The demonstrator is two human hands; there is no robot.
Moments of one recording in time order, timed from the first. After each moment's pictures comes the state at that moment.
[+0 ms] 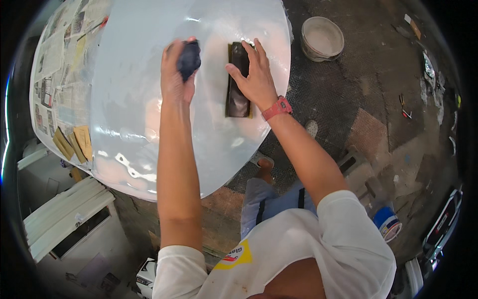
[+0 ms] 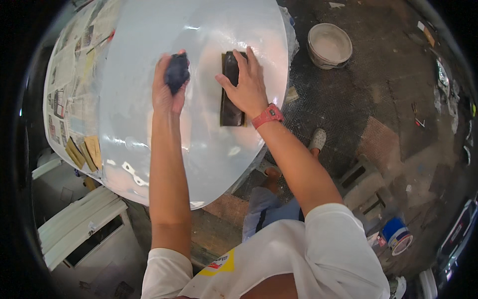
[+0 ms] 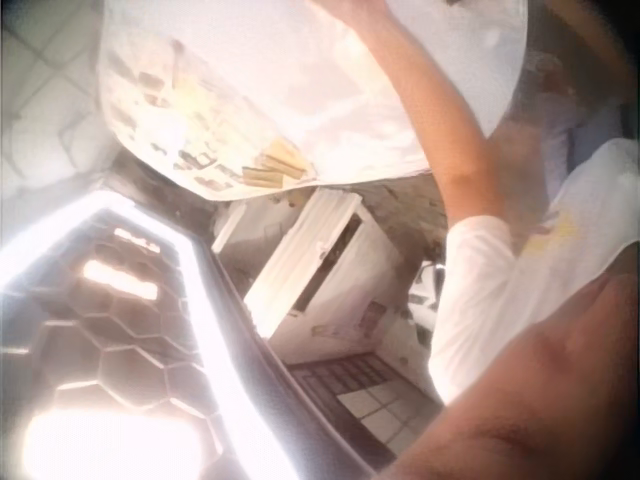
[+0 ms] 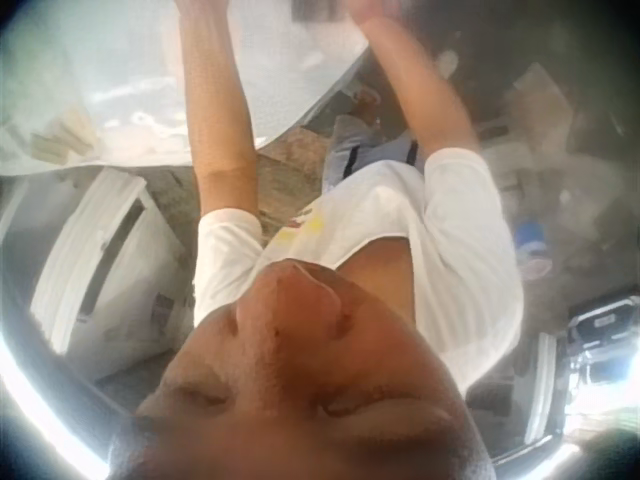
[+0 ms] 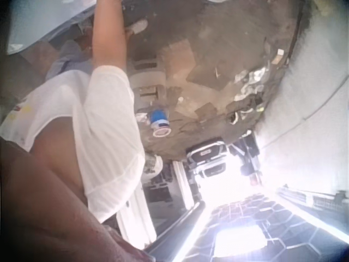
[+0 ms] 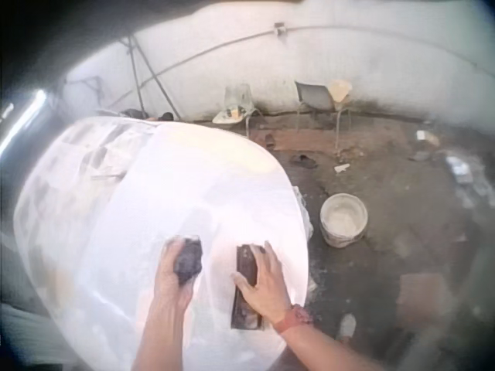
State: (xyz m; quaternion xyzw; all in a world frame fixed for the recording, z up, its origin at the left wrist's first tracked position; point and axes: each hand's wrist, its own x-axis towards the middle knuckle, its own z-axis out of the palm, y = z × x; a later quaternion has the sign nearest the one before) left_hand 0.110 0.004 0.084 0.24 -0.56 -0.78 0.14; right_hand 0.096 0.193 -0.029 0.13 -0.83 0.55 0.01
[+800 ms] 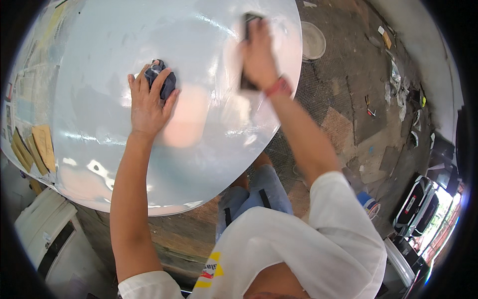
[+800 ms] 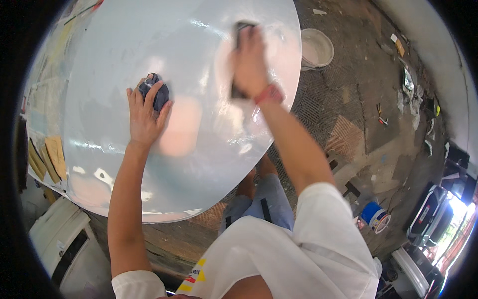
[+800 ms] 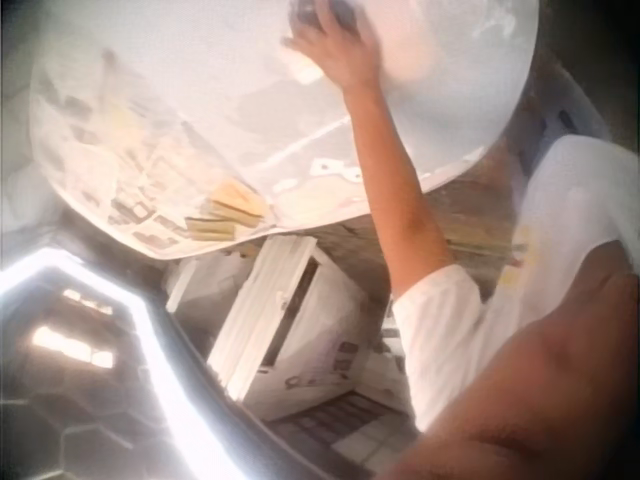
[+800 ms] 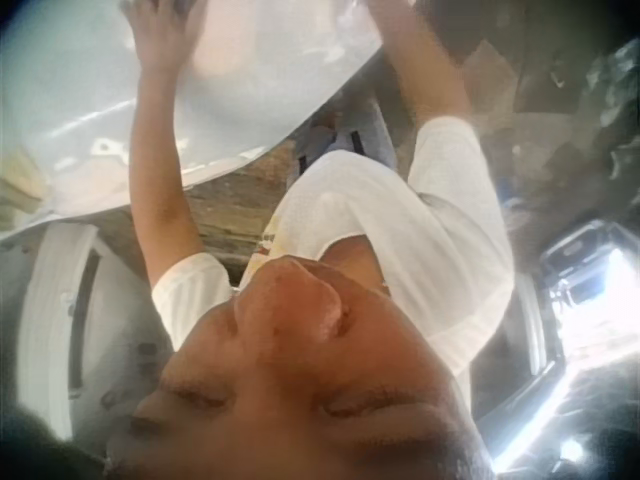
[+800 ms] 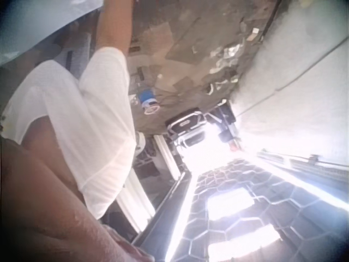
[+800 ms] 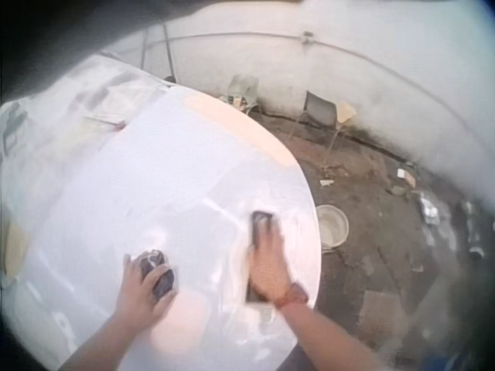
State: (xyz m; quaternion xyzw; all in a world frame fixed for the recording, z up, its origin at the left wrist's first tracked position) left_hand 0.241 -0.172 0.009 -0.05 -0.98 -0.13 0.15; right_hand 0.065 0.115 -0.067 0.21 -0.91 0.35 0.09
